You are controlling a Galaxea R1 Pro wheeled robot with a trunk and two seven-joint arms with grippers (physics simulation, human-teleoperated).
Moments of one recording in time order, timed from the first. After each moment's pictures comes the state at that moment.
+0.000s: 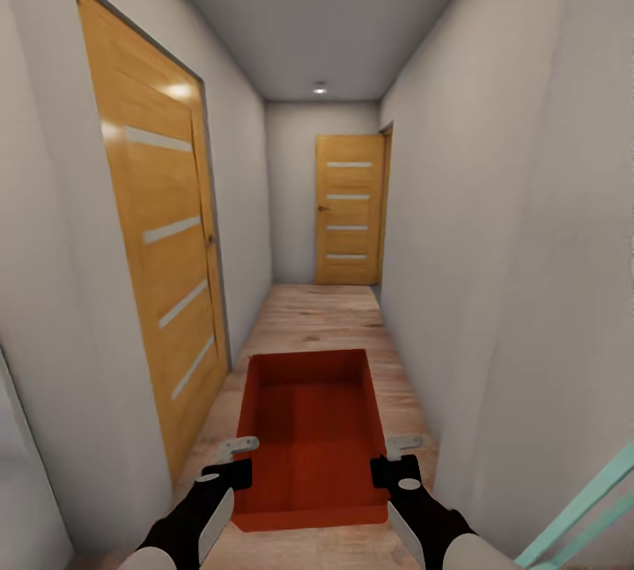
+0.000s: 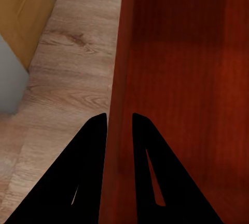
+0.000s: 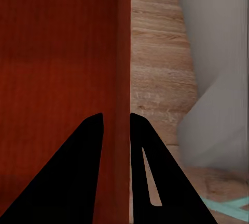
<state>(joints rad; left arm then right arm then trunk) -0.51 -0.10 -0.04 -0.49 0.13 0.19 0.21 -0.58 0.12 0.21 -0.30 -0.06 0.00 -0.23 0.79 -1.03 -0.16</state>
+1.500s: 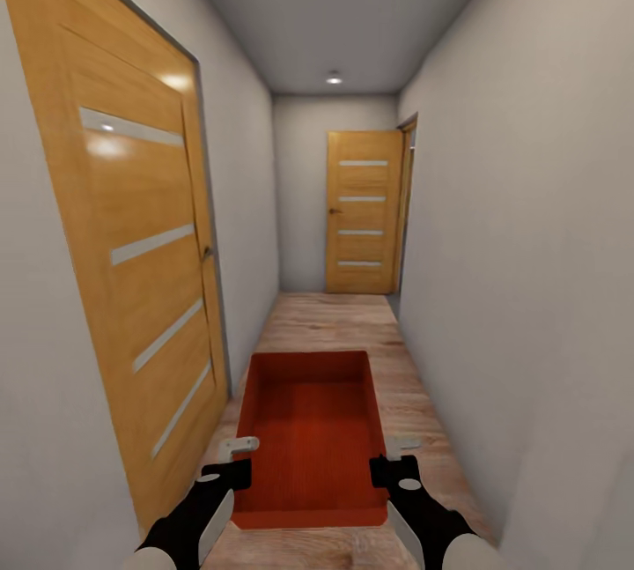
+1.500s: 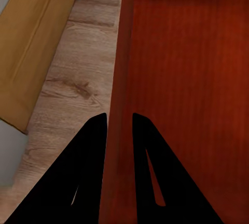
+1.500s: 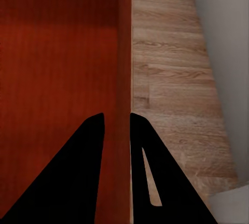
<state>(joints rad) -0.51 -0.10 -0.03 -0.49 0.10 0.19 0.20 -0.58 0.12 0.21 -0.30 -0.09 -0.02 -0.23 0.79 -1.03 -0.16</state>
